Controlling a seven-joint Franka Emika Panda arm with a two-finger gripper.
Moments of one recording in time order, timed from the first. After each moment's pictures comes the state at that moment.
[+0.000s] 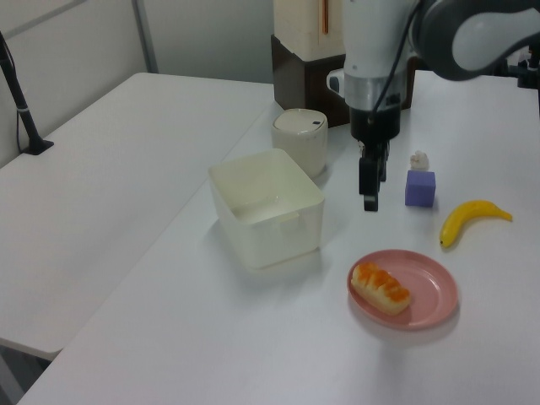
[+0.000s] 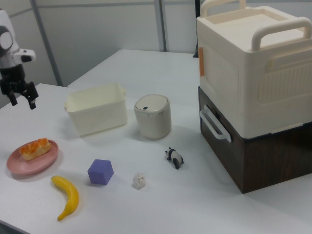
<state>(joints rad) 0.46 0.20 0.10 -1.62 0.02 1.80 0.45</state>
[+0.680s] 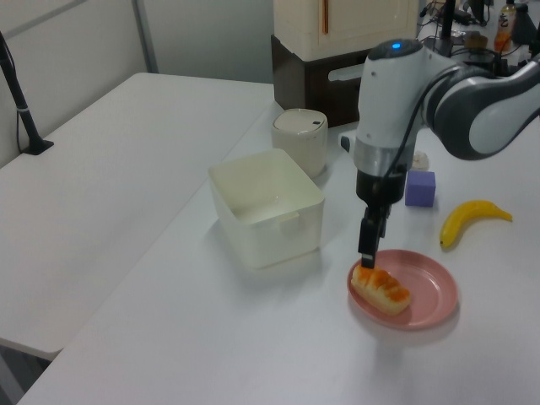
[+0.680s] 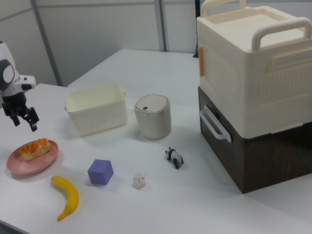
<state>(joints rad) 0.50 0.20 0.10 -1.87 0.02 2.13 0.53</state>
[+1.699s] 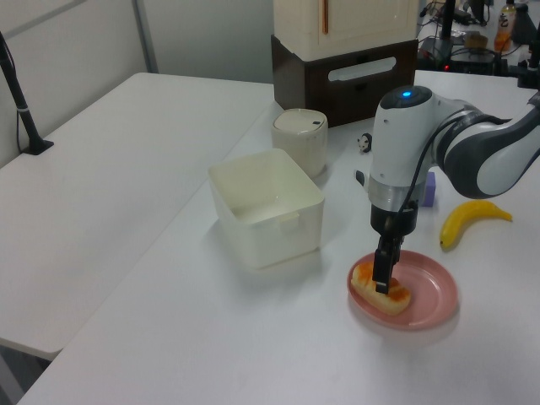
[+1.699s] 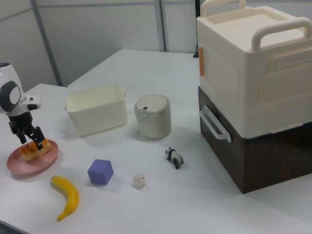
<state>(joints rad) 0.50 0.21 0.09 -2.04 0.00 2.28 0.56</state>
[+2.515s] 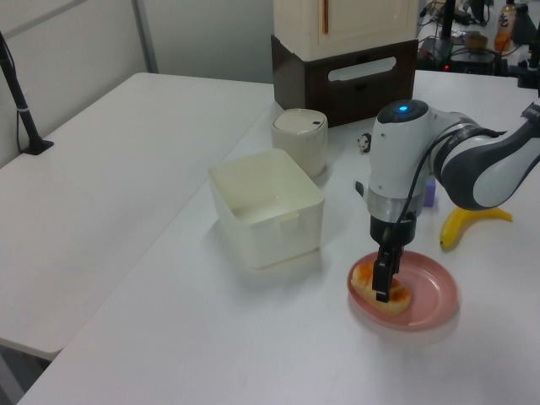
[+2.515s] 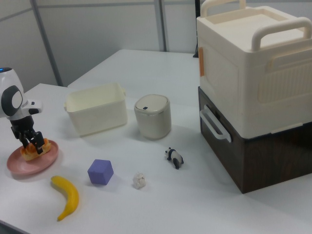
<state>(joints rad) 0.50 0.24 0.09 -2.05 0.00 2.31 0.58</state>
